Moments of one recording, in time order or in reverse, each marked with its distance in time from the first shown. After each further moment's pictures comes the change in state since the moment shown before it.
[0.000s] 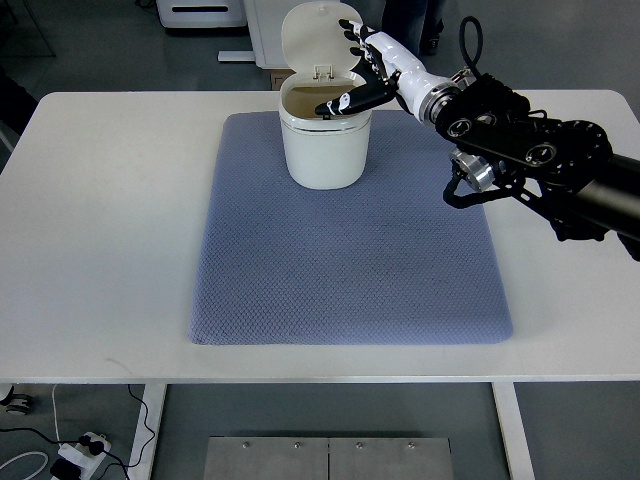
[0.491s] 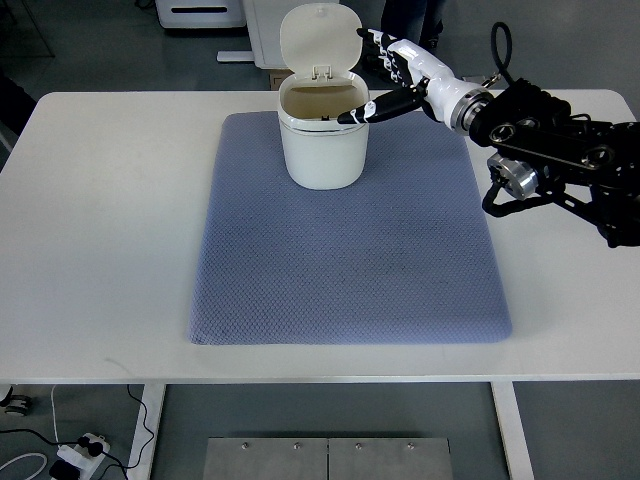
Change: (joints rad) left arm 0.000 0.000 0.001 0.000 0.000 0.000 0.000; right arm -0.004 -0.189 -0.002 0.220 -0.002 -0.001 0.010
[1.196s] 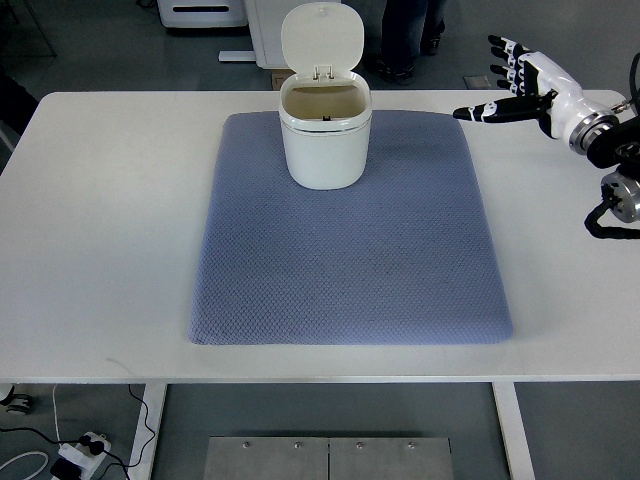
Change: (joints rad) left arm 0.000 0.000 -0.001 0.000 0.000 0.000 0.000; right arm -0.194 -0.277 0.182 0.060 0.004 -0.005 0.027
